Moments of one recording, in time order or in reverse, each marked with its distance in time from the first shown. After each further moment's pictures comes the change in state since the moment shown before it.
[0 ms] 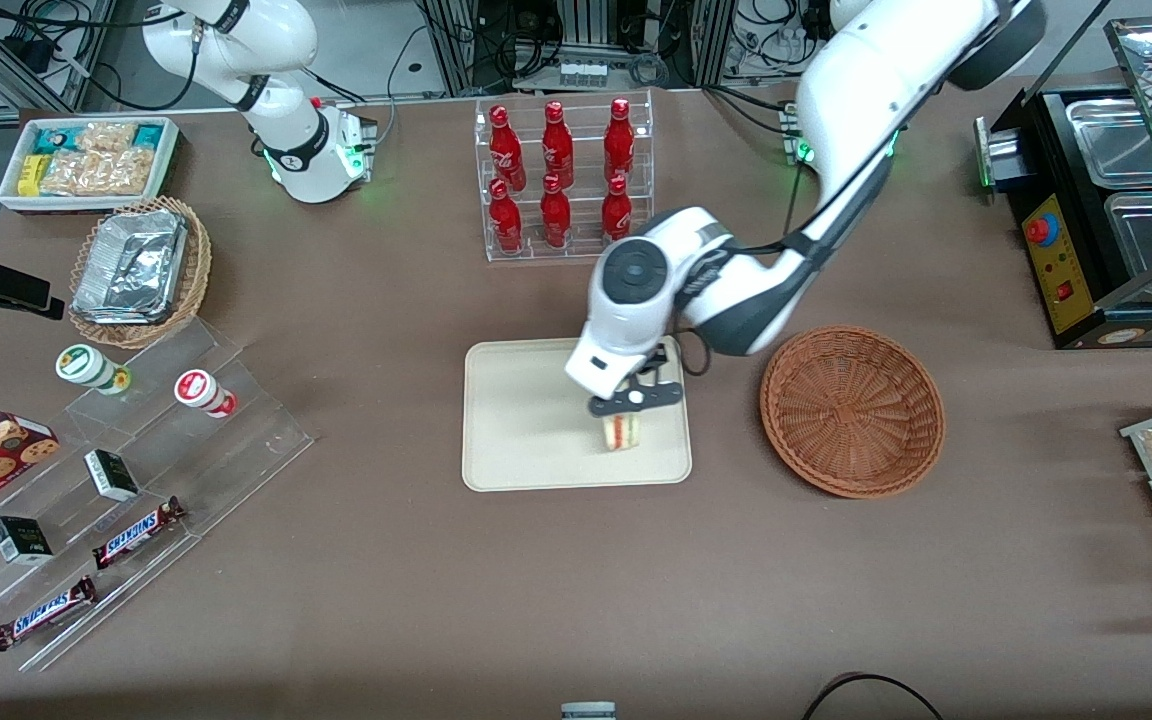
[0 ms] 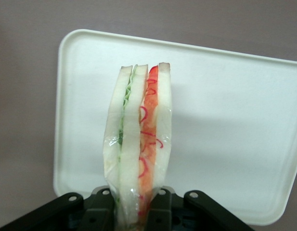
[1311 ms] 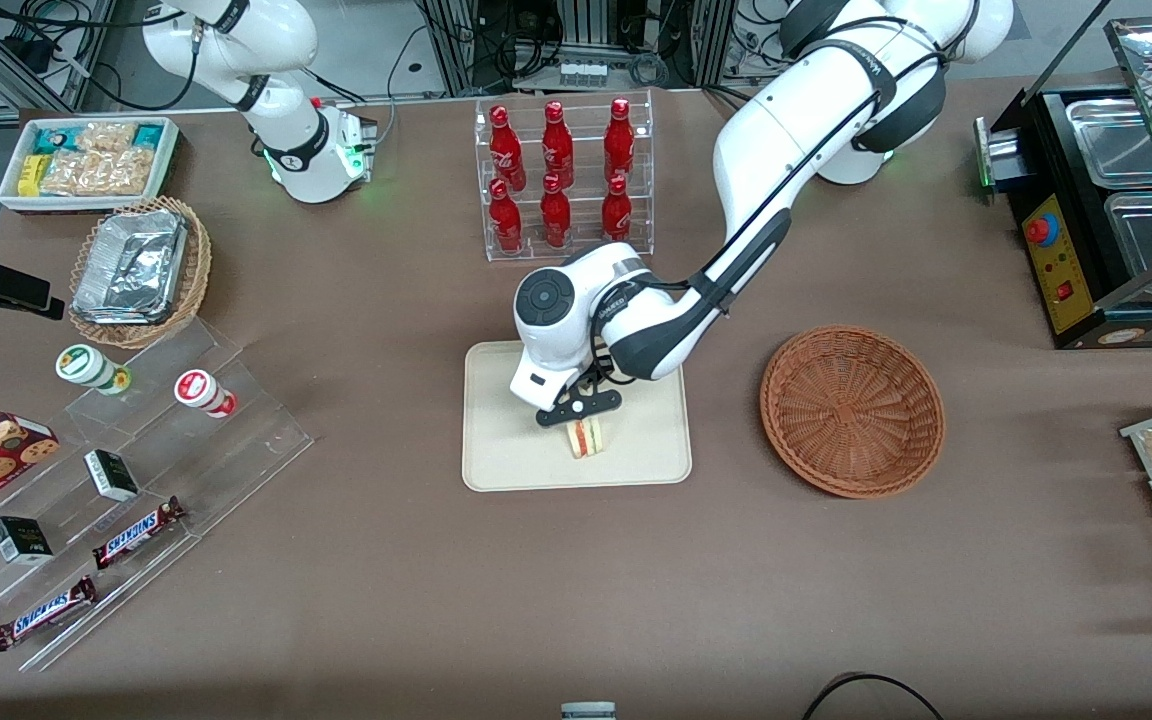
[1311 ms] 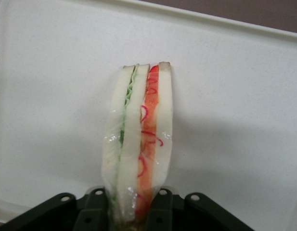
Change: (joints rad) arm -0.183 0.231 0.087 0.236 0.060 -0.045 -0.131
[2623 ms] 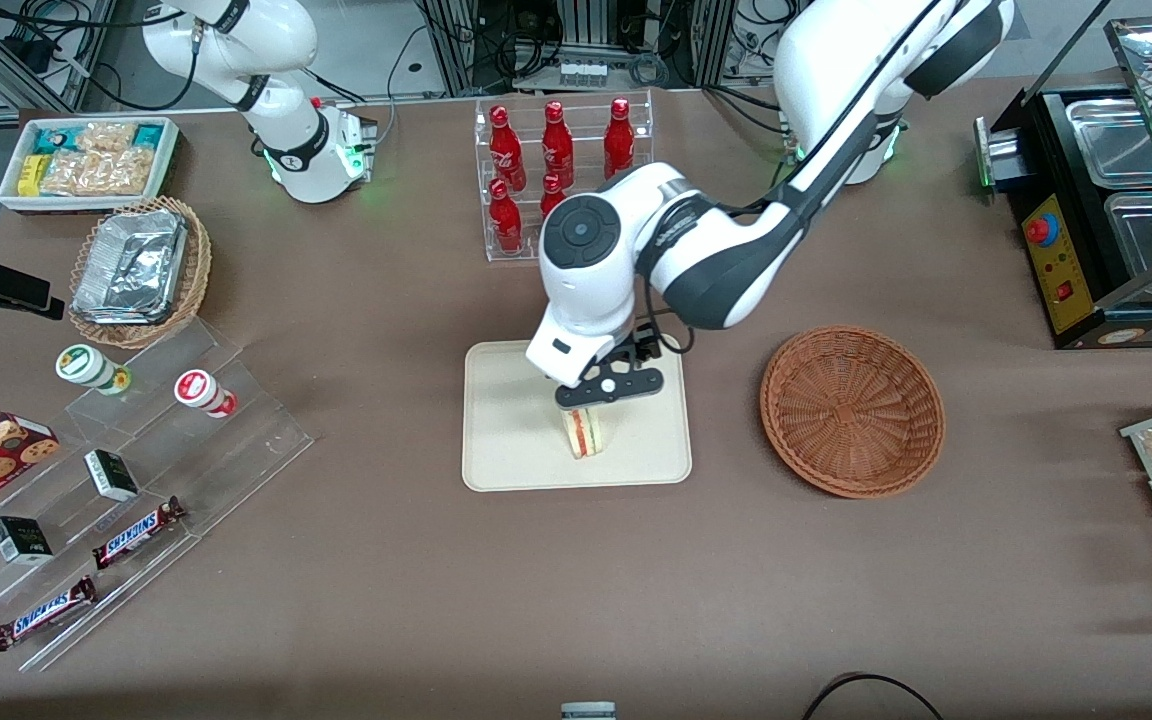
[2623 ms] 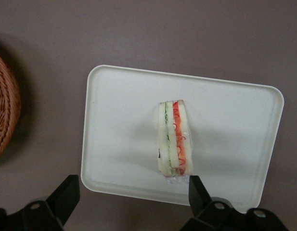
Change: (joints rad) arm 0.082 -0.260 0.007 0.057 -0.102 -0.265 0.226
